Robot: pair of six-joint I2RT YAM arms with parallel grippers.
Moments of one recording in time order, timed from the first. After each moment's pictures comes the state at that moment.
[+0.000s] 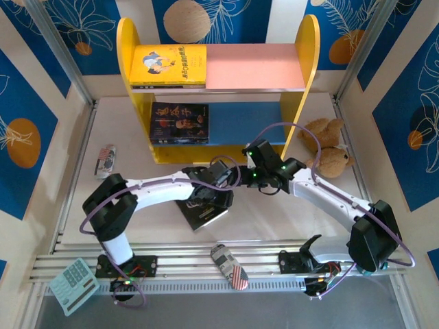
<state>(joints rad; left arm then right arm) -0.95 1.71 1.11 -0.56 0.03 -0.67 0.66 1.30 0.94 -0.59 -0.18 0.59</state>
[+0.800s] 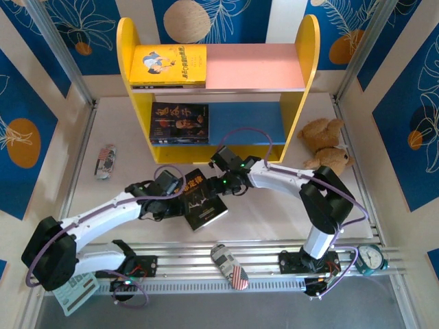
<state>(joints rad) -0.69 1.18 0.65 -0.69 0.06 -0.81 0.82 1.72 1.12 -0.53 -0.21 0.50</state>
